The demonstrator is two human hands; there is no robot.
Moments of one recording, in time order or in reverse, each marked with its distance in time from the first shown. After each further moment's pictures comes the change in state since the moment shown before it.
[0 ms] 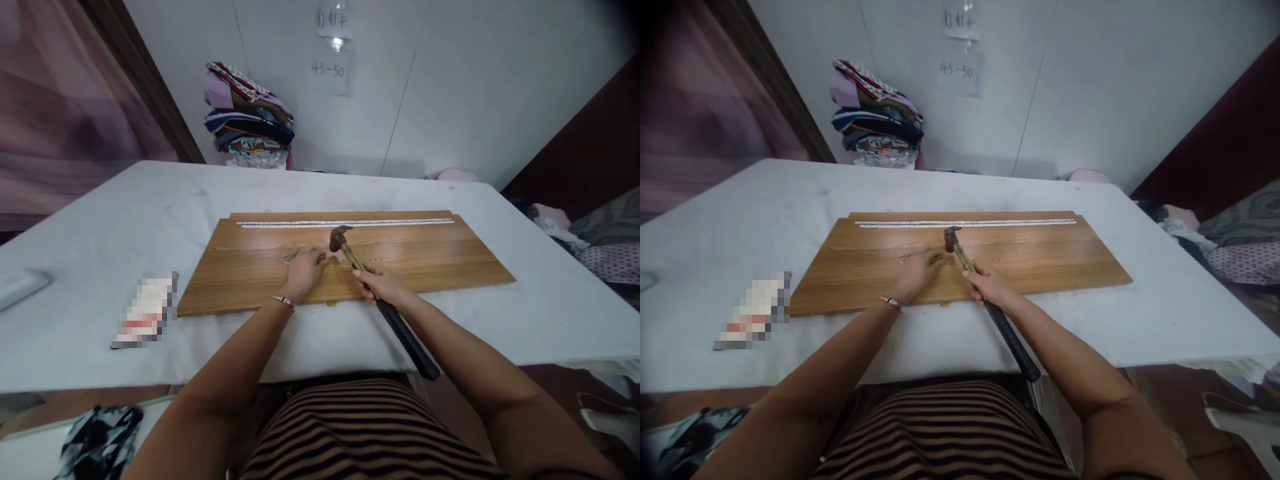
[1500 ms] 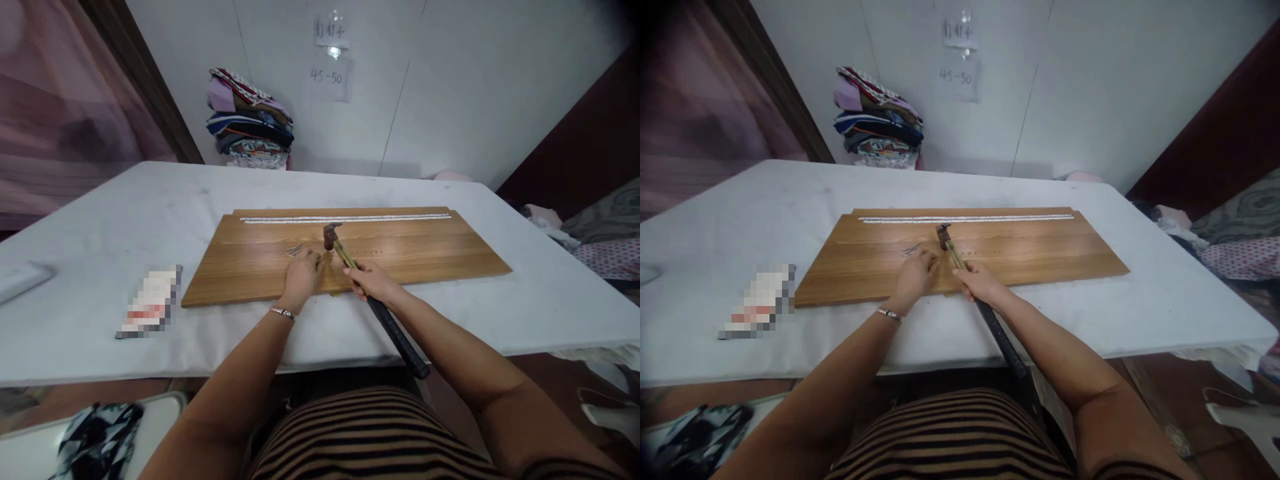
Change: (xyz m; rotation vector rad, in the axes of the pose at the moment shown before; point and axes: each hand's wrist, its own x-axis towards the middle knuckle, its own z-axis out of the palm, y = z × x) left_hand -0.034 -0.008 0.007 0.121 0.138 0.073; right_hand 0.000 0.015 0.031 -0.098 0.045 -0.024
